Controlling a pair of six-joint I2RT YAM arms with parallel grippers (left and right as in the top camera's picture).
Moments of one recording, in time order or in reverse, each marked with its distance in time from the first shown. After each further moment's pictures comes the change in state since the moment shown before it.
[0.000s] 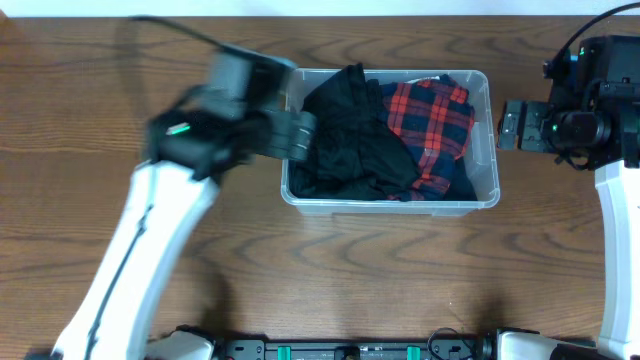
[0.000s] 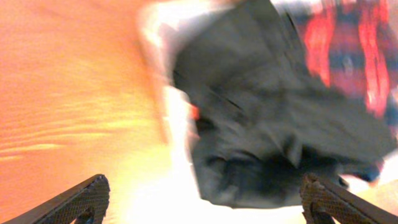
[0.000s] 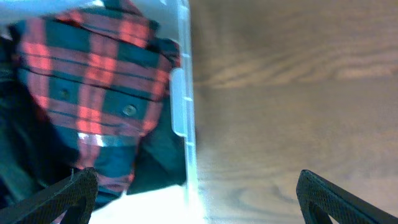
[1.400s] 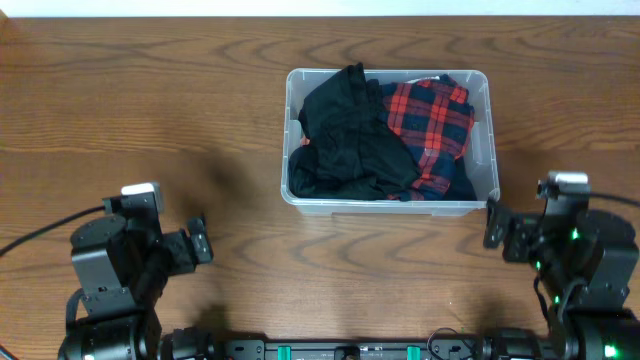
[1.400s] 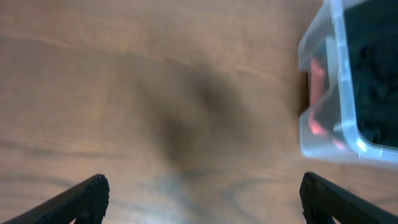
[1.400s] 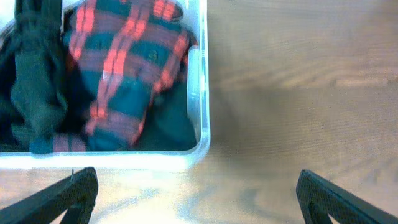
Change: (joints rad) left arm 0.505 -0.830 -0.673 -0.006 0.006 0.106; right arm 0.024 -0.856 -0.787 0.336 -0.025 -0.009
